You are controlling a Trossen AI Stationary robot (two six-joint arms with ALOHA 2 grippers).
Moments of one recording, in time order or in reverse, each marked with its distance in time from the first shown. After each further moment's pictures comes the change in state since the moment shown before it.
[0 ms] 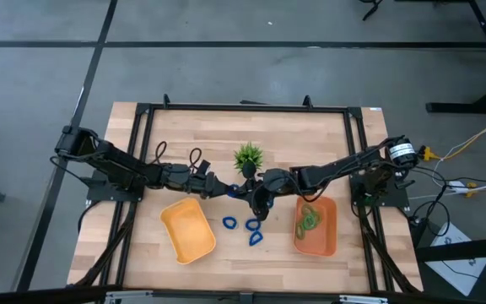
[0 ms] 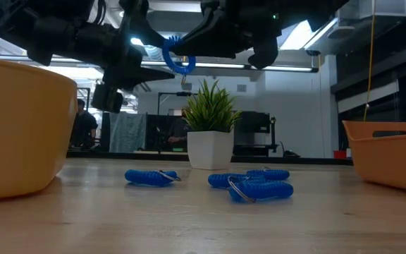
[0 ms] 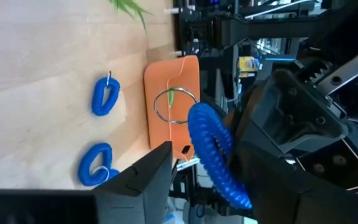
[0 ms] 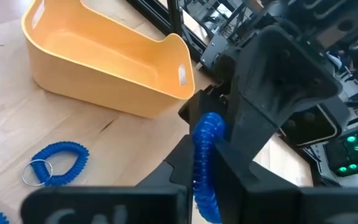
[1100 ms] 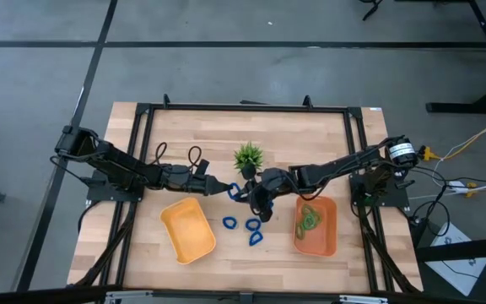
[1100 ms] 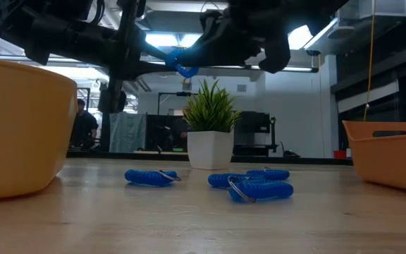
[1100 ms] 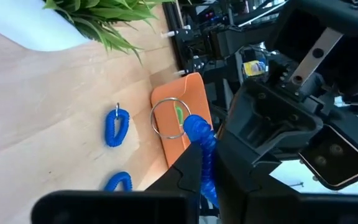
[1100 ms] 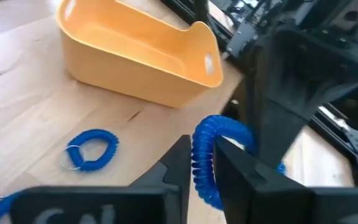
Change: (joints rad) left arm -0.008 0.000 0.000 -0.002 -0.087 0.189; right arm -0.006 0.001 0.000 -0.079 -0.091 0.051
